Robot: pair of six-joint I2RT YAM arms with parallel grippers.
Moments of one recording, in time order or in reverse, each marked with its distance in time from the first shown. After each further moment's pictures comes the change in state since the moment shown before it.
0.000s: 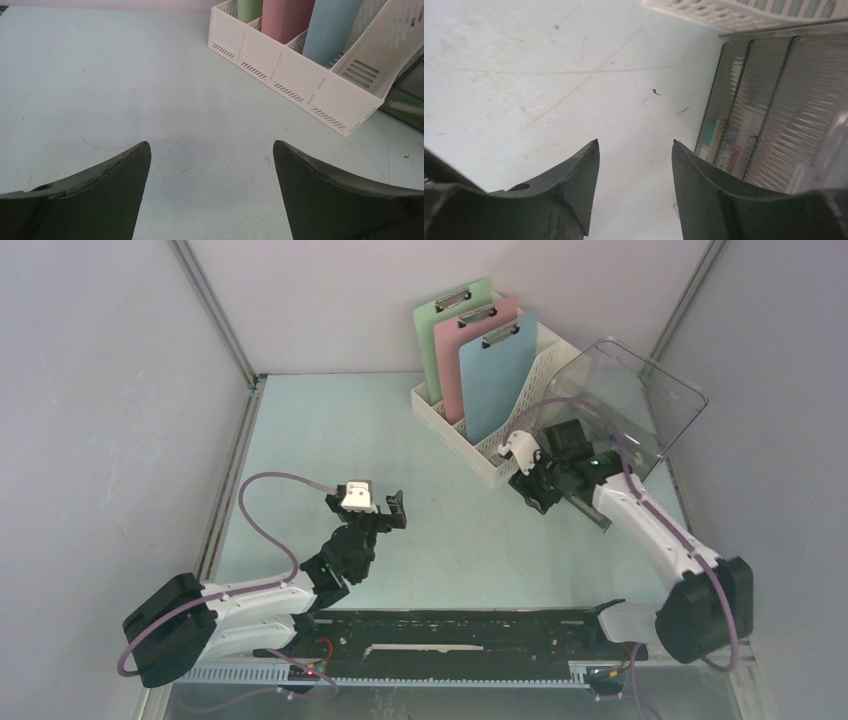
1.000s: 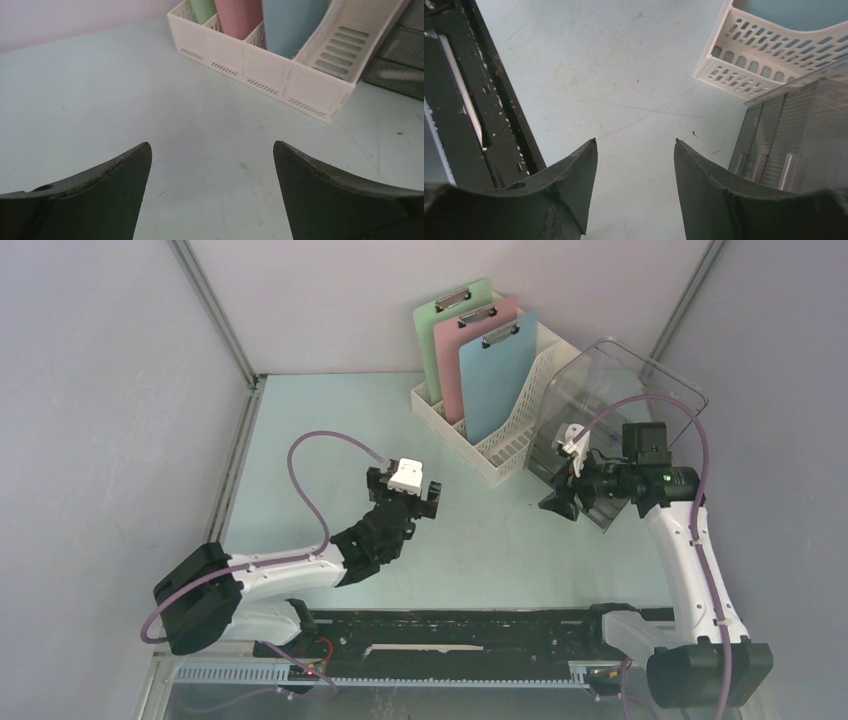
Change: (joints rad) left arm -0.066 0.238 0.314 -0.203 -0.003 0.121; right arm -0.359 -0.281 0.055 -0.235 -0.738 -0.232
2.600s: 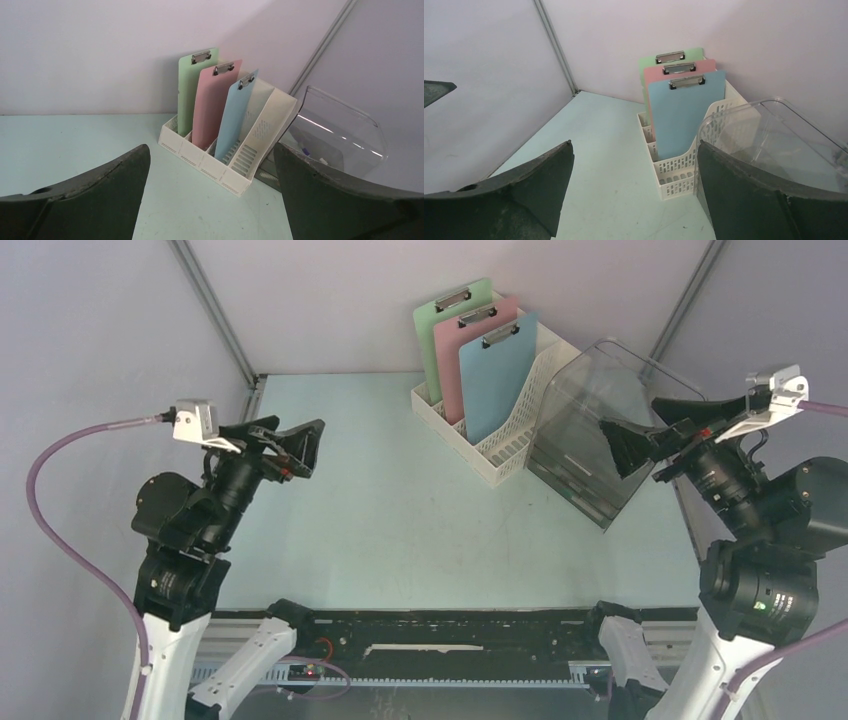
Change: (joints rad) left arm 0.650 -0.588 0.732 -0.997 0.803 -0.299; right arm -0.311 -0.227 0.610 0.261 0.098 1.052
